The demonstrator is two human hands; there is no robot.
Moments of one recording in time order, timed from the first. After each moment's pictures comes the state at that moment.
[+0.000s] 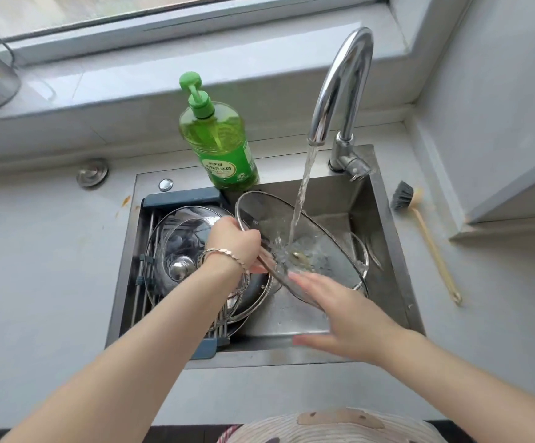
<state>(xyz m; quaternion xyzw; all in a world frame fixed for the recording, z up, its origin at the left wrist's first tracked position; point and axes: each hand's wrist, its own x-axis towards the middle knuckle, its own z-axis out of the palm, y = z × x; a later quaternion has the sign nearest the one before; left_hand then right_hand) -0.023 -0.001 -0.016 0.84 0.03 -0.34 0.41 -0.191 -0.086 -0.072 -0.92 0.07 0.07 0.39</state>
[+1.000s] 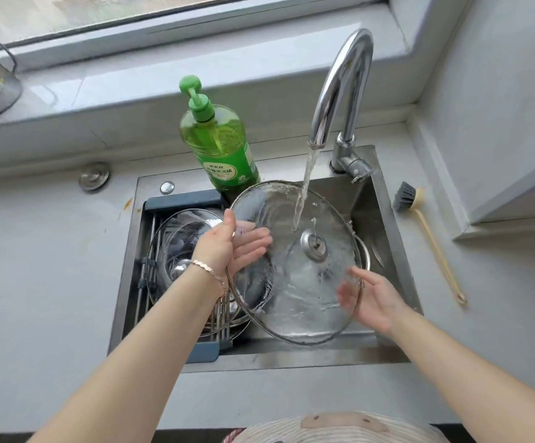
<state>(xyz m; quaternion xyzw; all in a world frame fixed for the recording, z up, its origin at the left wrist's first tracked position) -0.003 0.017 -0.042 0.65 0.09 -0.41 0.64 -0.191 -0.128 -0.144 -0.14 0.49 0.01 0.86</state>
